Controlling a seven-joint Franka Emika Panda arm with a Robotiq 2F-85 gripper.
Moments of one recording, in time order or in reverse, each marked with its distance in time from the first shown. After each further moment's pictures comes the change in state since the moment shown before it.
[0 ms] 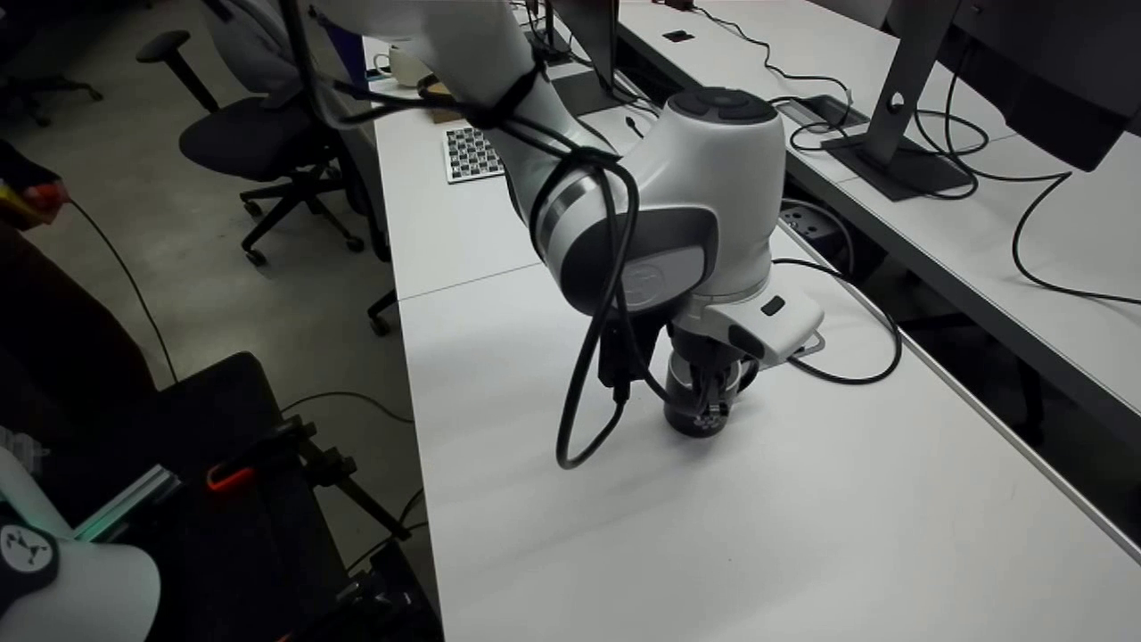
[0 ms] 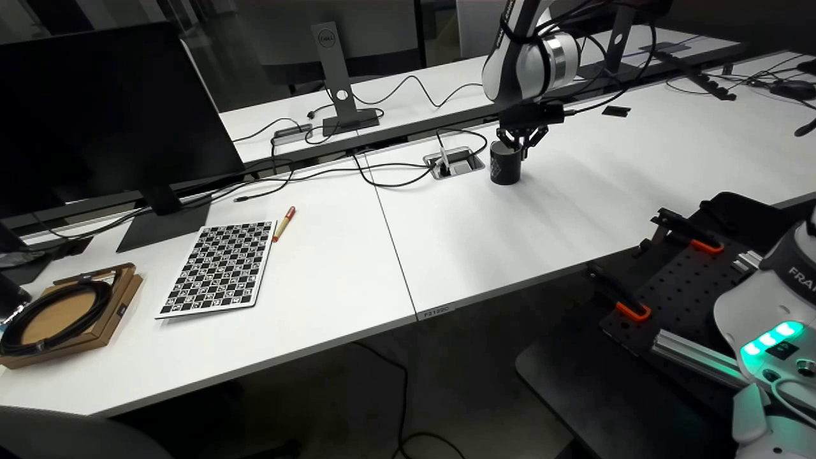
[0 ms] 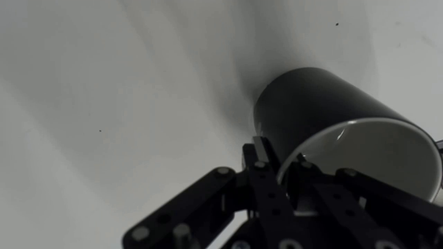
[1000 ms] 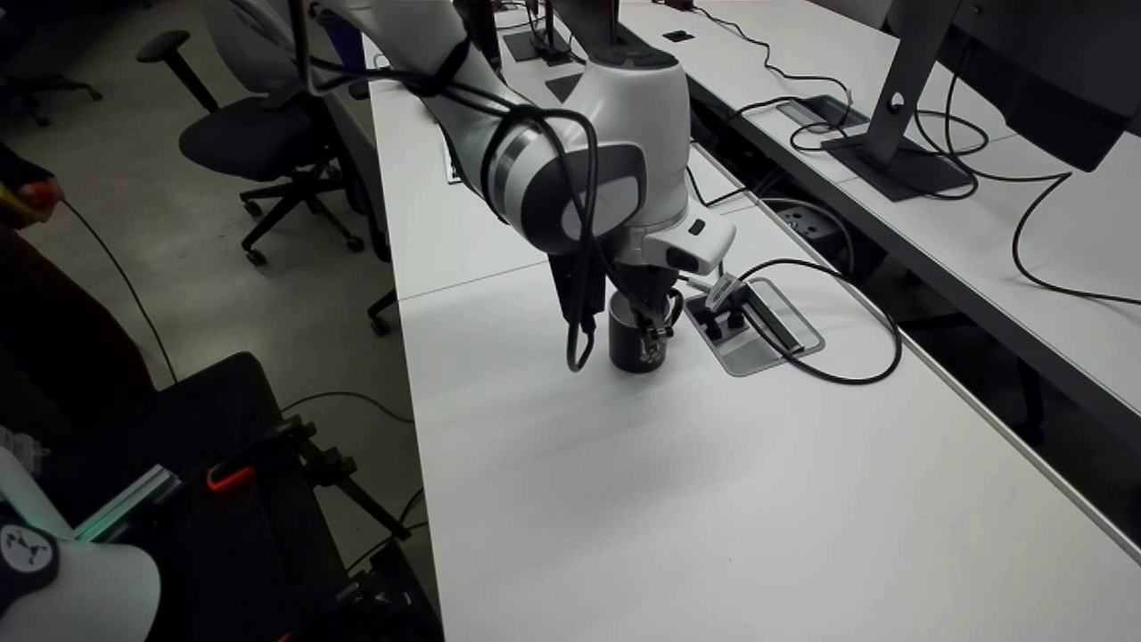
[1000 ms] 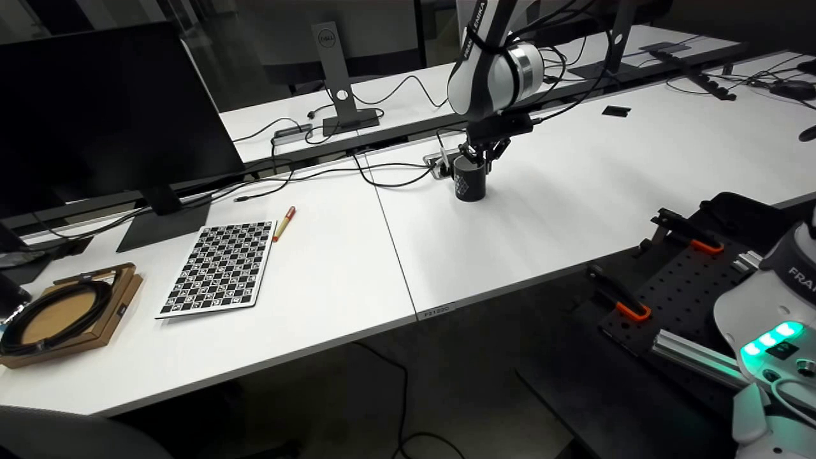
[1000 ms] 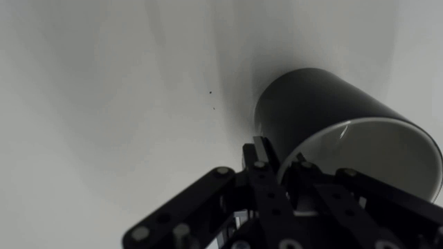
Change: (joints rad) arm 0.089 -0.012 0.087 0.000 -0.071 -0.010 -0.055
